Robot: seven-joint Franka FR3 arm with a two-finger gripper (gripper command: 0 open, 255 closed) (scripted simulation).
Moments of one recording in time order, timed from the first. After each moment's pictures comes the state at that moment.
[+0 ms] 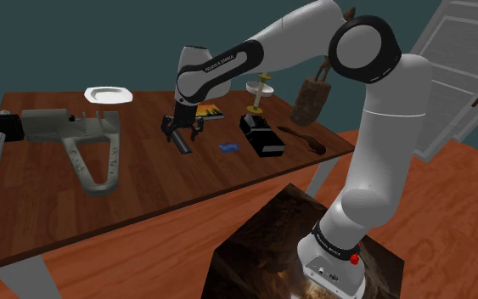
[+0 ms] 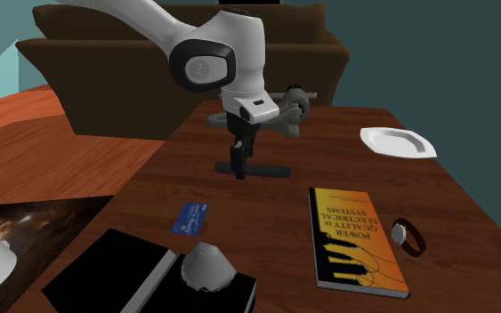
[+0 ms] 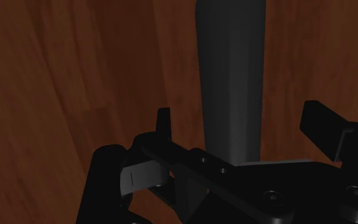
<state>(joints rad) 0.00 0.33 0.19 -1.95 0.02 2.31 0.51</state>
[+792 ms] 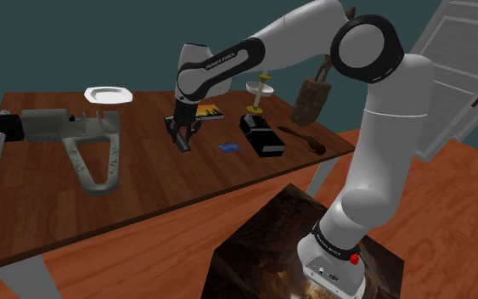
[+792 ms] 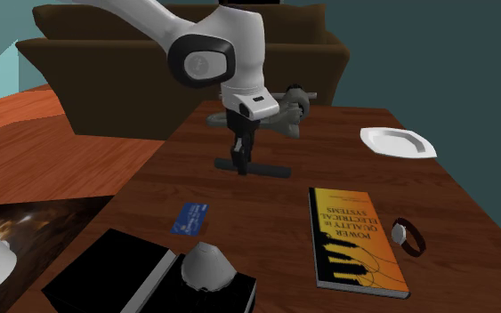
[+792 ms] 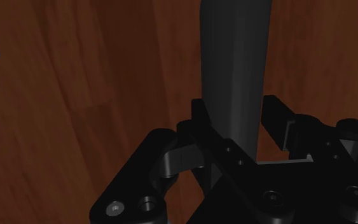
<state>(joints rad) 0.00 0.32 0.19 -1.95 0.02 2.30 0.51</state>
